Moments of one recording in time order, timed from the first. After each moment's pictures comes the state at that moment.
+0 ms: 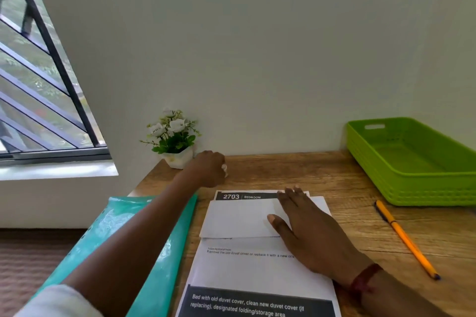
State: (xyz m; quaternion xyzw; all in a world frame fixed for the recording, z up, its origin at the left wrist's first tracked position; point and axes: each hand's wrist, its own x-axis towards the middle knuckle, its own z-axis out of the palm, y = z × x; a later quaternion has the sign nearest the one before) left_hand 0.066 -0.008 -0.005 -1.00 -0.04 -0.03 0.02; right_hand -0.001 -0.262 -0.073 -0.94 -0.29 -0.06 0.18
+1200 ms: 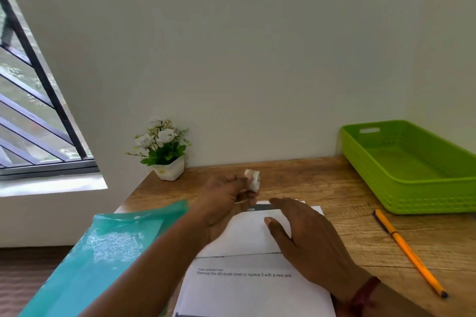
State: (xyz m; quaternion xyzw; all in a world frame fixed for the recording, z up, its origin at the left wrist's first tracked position) left_hand 0.016 -0.085 -0.015 -0.66 -0.10 -0.02 -0.75; right_hand 0.006 -0.262 -0.074 -0.89 -0.28 -0.20 0.31
